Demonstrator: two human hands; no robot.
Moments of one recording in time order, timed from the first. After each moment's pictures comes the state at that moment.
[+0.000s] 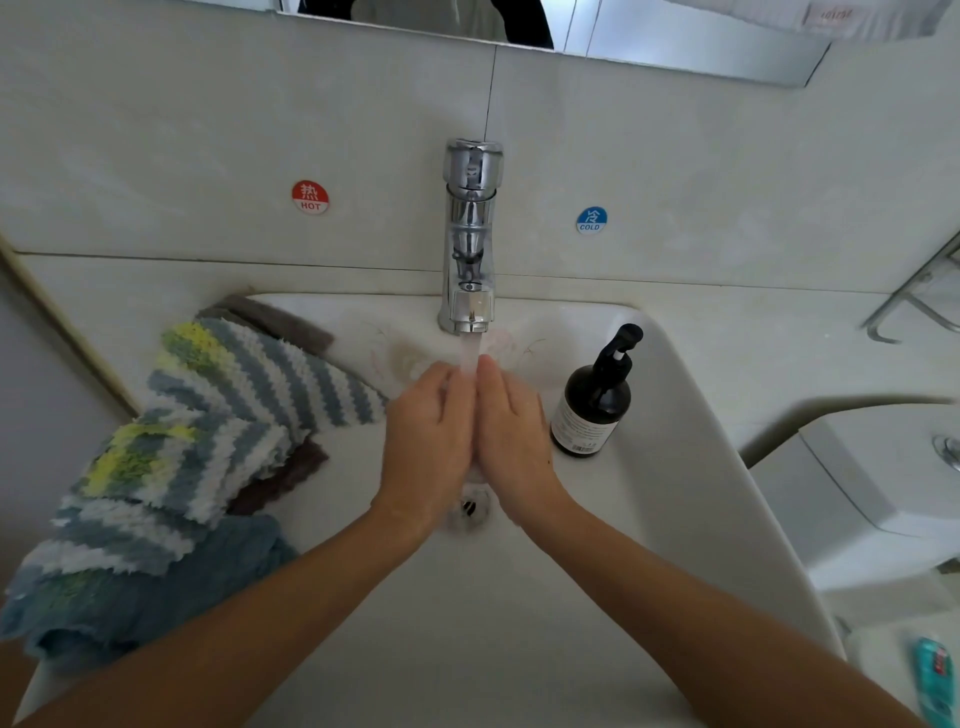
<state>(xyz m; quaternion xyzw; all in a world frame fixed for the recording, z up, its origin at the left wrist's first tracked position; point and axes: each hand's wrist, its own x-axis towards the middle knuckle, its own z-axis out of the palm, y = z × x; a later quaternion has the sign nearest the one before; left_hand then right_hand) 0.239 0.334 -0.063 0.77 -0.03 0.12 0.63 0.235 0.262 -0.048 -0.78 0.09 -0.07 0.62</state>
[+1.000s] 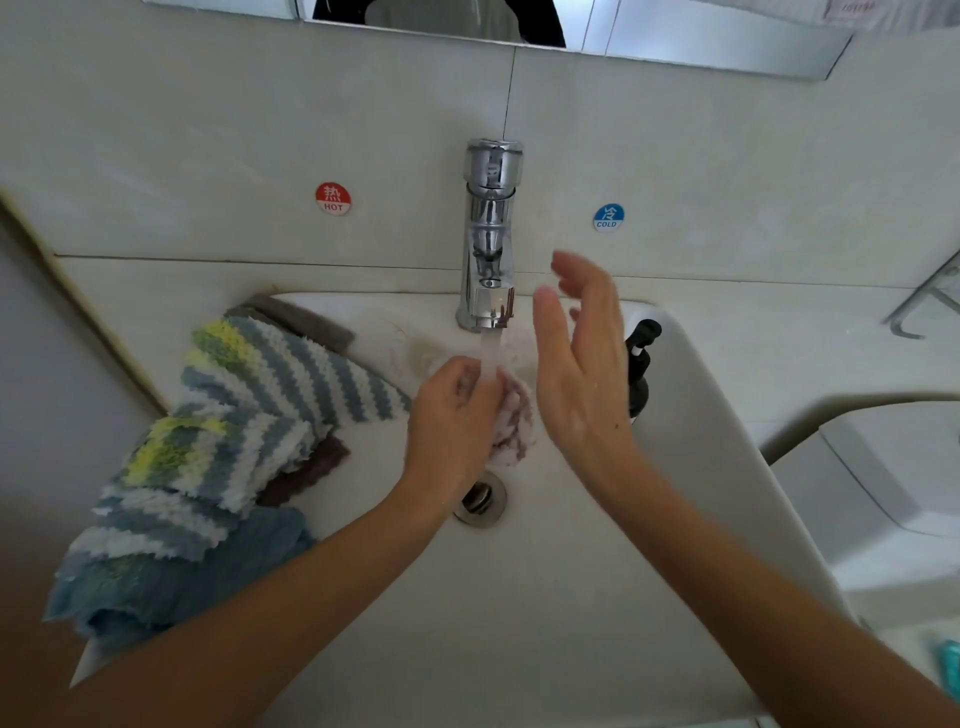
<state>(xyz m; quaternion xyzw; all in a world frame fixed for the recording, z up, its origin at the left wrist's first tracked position) 0.249 0.338 -0.068 0.73 -0.02 0.03 0.68 0.242 0.241 -0.012 -0.83 -0.03 -0.27 0.49</state>
